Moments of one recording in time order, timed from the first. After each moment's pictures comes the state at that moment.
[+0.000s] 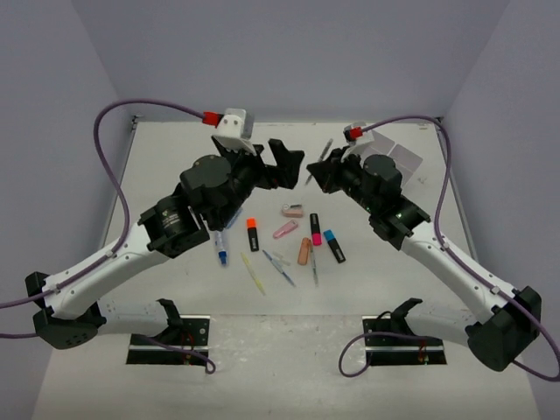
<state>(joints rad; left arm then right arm) -1.04 1.19 1.42 -0.24 -0.52 -0.36 0.61 1.14 1.01 0.01 -0.06 0.34</state>
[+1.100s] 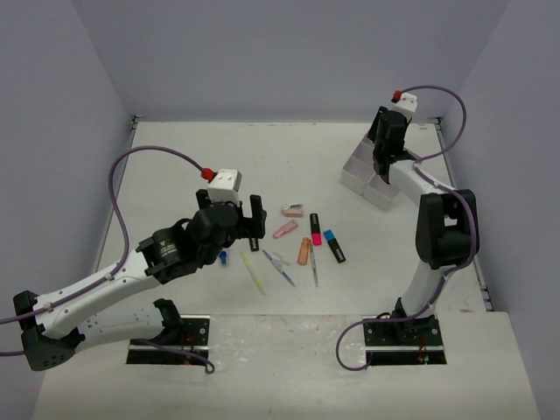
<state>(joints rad) -1.02 0.97 0.99 -0.53 -0.63 -0.55 0.13 1.85 1.30 0.29 0.43 0.24</state>
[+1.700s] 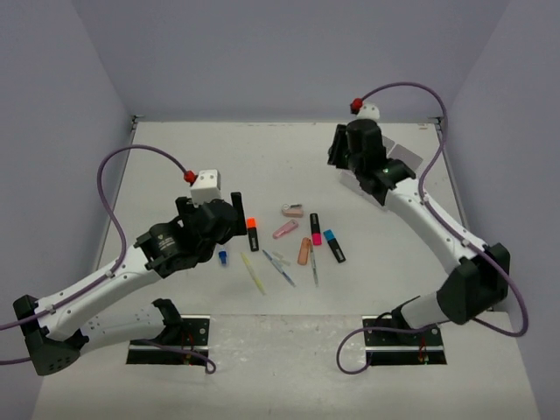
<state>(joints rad) -0.94 0.98 1.00 -0.78 -0.74 -0.72 0.42 1.50 1.35 -0.32 0.28 0.40</state>
